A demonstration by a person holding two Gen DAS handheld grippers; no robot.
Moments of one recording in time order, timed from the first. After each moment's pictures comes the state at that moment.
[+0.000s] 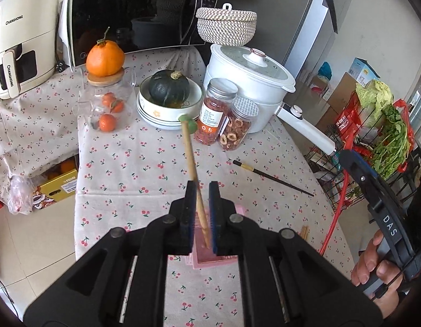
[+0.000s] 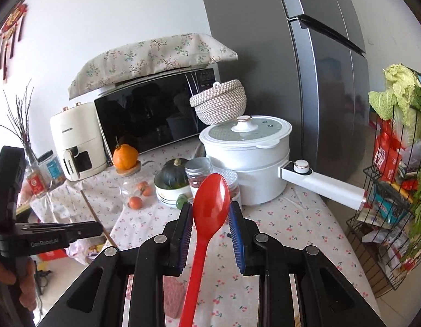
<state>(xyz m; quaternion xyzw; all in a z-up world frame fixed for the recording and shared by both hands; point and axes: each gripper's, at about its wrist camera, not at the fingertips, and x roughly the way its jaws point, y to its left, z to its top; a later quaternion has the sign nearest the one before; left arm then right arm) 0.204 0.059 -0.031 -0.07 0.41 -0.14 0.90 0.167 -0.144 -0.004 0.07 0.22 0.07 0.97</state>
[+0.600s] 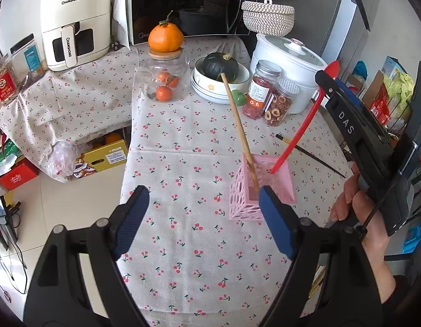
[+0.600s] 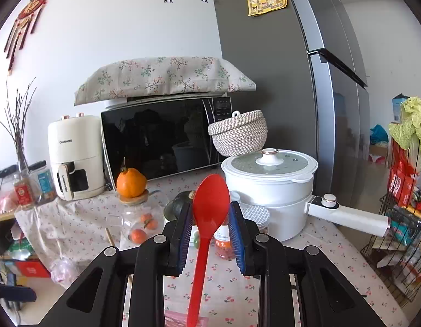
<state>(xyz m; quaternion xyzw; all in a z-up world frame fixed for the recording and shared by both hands) 0.151 0.093 -0.043 -0.05 0.44 -0.02 0.90 0.199 -0.064 -0.018 0.03 0.13 0.03 0.99</state>
